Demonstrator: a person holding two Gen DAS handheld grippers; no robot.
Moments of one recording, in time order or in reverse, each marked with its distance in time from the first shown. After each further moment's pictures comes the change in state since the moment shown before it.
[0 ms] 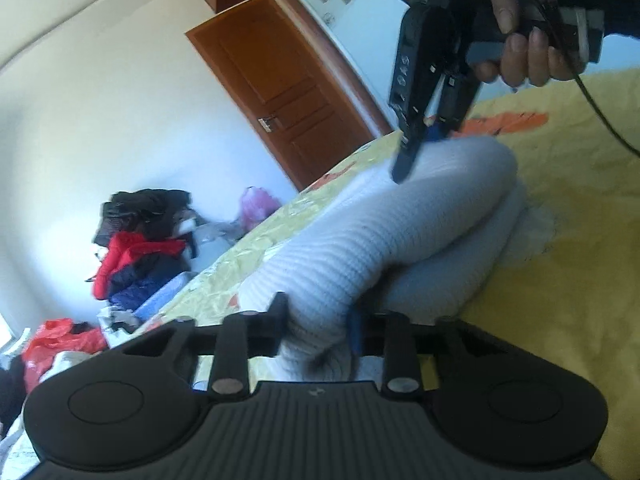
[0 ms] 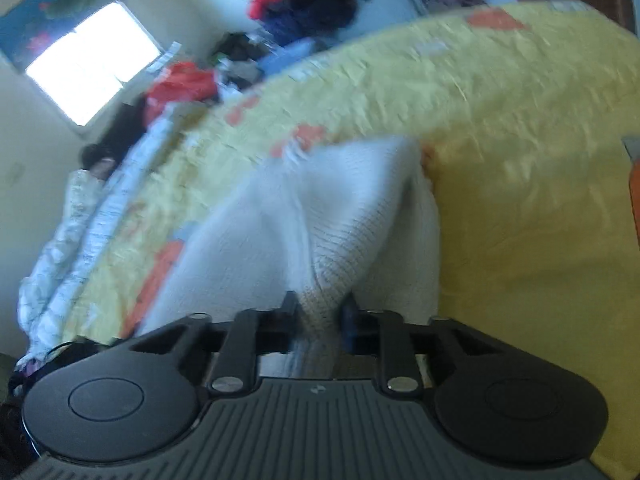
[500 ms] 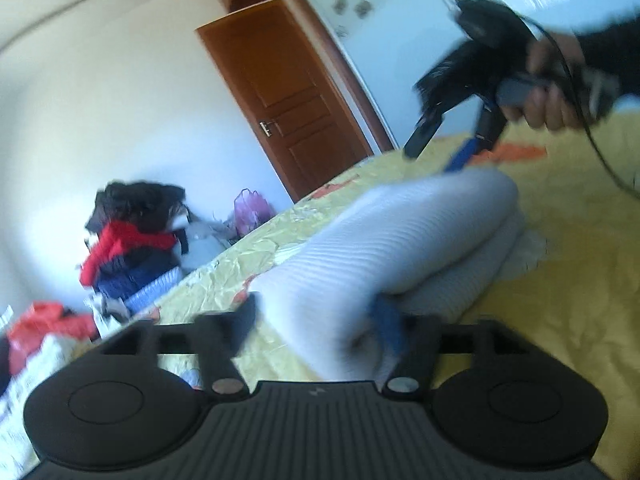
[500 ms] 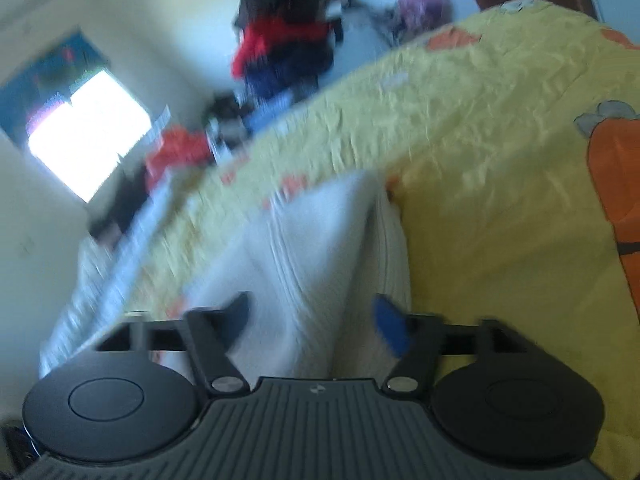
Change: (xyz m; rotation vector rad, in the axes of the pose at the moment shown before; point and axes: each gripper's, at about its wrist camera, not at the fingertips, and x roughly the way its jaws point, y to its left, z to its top) left arm -0.037 0.045 -0.010 -0.120 -0.032 -0.044; right arm -0.026 -0.037 -0.013 0.183 -0.180 0.041
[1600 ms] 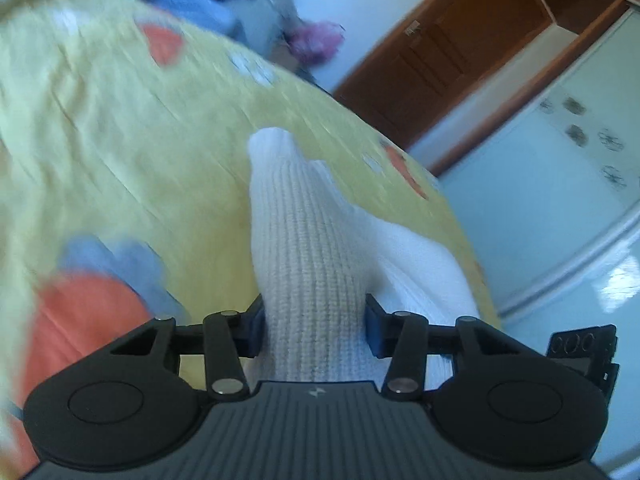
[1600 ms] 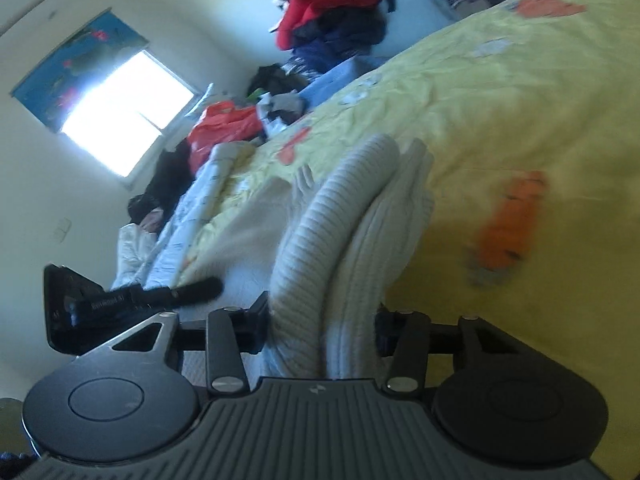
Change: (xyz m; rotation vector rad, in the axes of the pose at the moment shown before) left arm 0.147 0.219 -0.010 -1.136 0.422 -0.254; right arm 0.122 0.067 0.023 -0.021 0.138 0.146
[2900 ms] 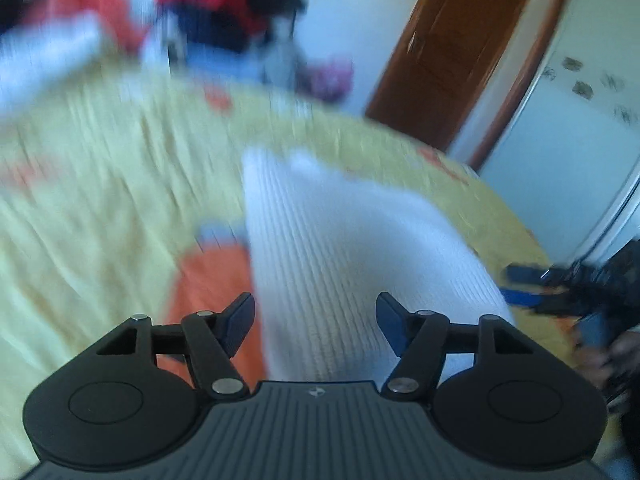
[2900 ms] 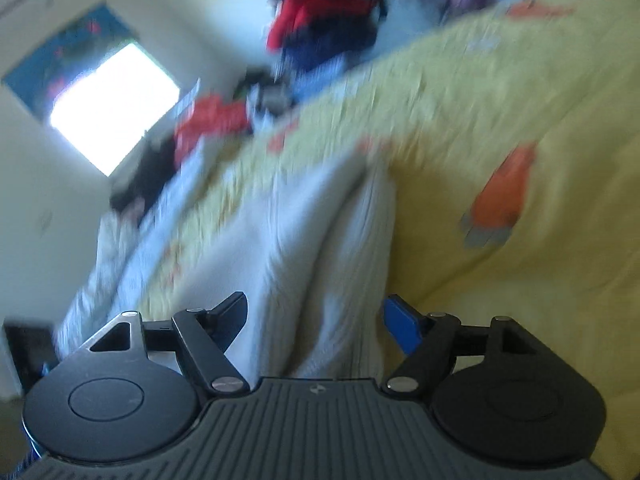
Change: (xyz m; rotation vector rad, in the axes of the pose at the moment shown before) left arm -0.085 0.002 -0.094 0.287 -0.202 0.203; right arm -0.035 0.015 -0.049 -0.041 -0.091 -0.094
